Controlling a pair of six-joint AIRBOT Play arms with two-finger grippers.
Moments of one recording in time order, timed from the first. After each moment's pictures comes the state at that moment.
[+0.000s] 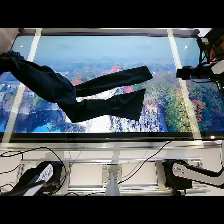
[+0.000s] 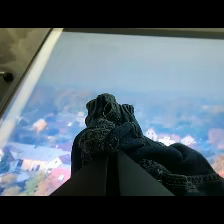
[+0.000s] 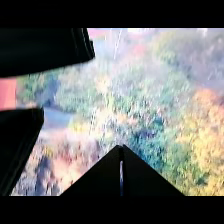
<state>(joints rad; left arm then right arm) 0.25 -0.96 1.12 1.63 -0.55 -1.43 -0.24 -1.33 1.31 -1.27 1.03 1.11</state>
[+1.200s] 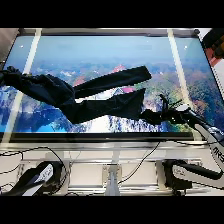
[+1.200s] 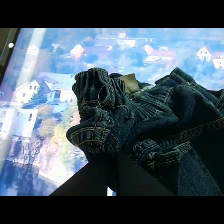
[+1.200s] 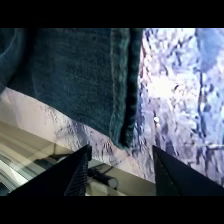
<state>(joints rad) 0.25 -0.98 1.12 1.75 -0.80 -1.43 -0.06 -1.33 0.58 -0.63 0.92 1.15</state>
